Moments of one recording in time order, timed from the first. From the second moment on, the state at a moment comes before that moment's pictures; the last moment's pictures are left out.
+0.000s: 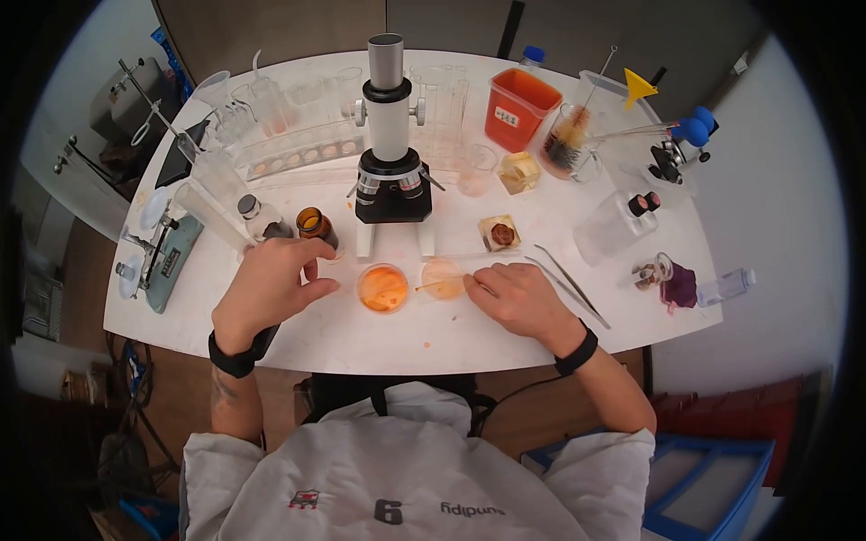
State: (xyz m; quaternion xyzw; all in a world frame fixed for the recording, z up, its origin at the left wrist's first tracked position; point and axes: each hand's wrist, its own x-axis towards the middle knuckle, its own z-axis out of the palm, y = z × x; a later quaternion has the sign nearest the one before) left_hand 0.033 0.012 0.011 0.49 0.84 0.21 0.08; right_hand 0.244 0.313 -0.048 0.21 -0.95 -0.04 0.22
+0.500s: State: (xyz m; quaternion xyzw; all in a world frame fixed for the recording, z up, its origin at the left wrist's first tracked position) left_hand 0.032 0.014 0.009 0.48 0.84 0.22 0.09; right_hand 0.244 0.309 -0.049 0.19 -0.96 -0.10 0.18
